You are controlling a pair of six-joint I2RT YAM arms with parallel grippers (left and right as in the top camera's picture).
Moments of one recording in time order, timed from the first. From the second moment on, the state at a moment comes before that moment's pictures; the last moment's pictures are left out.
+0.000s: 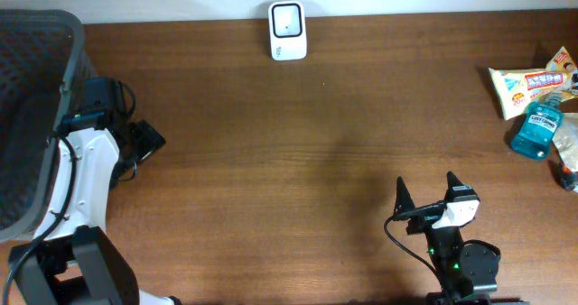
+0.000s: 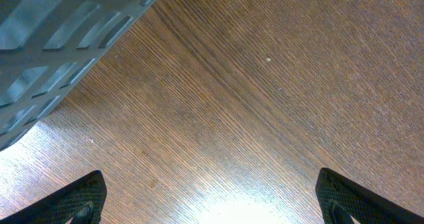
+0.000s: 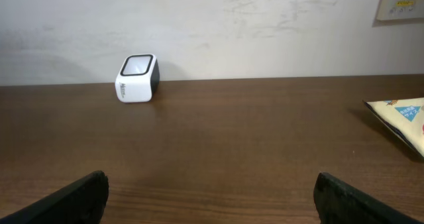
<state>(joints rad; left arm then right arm) 0.20 1.66 1.26 -0.96 -0.17 -0.57 0.03 0.01 0.01 -0.07 -0.08 0.08</state>
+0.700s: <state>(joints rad) -0.06 1.32 1.25 -0.75 -0.01 -0.42 0.03 0.01 0.01 -0.07 -0.08 0.07</state>
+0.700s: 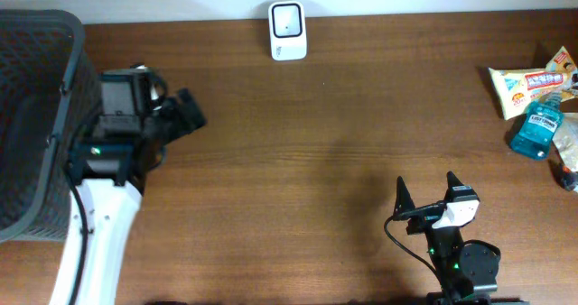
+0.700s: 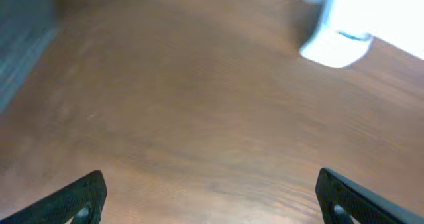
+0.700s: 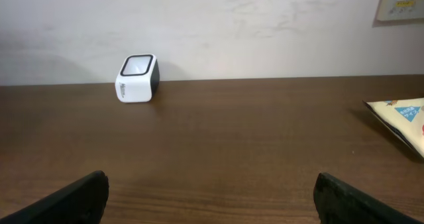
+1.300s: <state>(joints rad) -0.14 0.54 0.55 -0.39 -0.01 -0.22 0.03 0.01 0.01 -0.07 -0.08 0.07</state>
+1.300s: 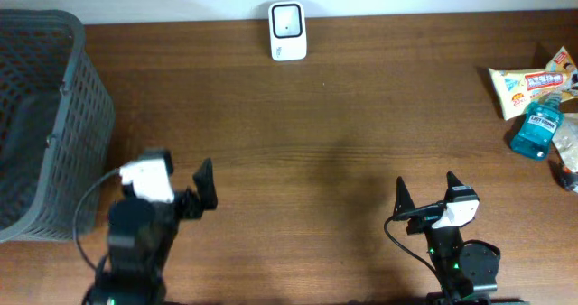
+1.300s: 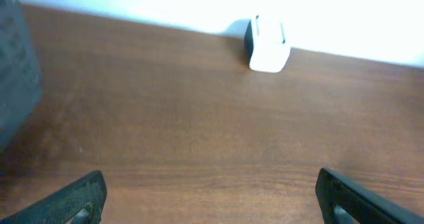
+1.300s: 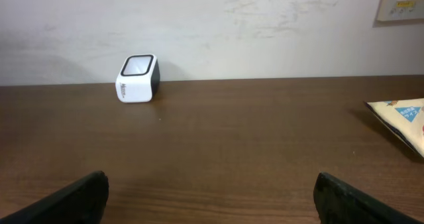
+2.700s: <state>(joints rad) -0.05 0.02 0.02 -0.08 -0.07 0.01 0.03 0.01 0.01 -0.07 -0.08 0.08</state>
